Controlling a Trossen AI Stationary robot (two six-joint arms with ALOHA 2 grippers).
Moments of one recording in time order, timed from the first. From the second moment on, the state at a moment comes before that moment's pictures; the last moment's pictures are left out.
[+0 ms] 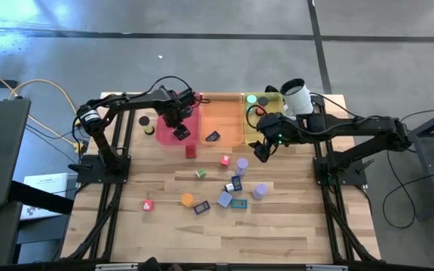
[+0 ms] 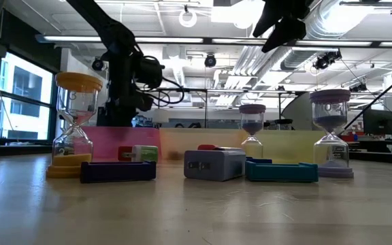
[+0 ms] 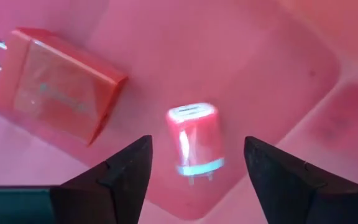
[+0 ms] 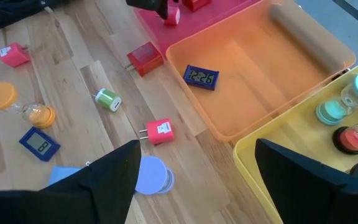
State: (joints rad) left arm 0.63 1.72 1.17 -0.89 -0.01 -0.02; right arm -0.03 1.27 1.21 -0.77 0.25 0.45
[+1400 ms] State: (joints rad) left arm 0.20 1.42 1.17 -0.90 0.21 -0.45; right arm -0.02 1.27 1.21 -0.79 0.17 0.45
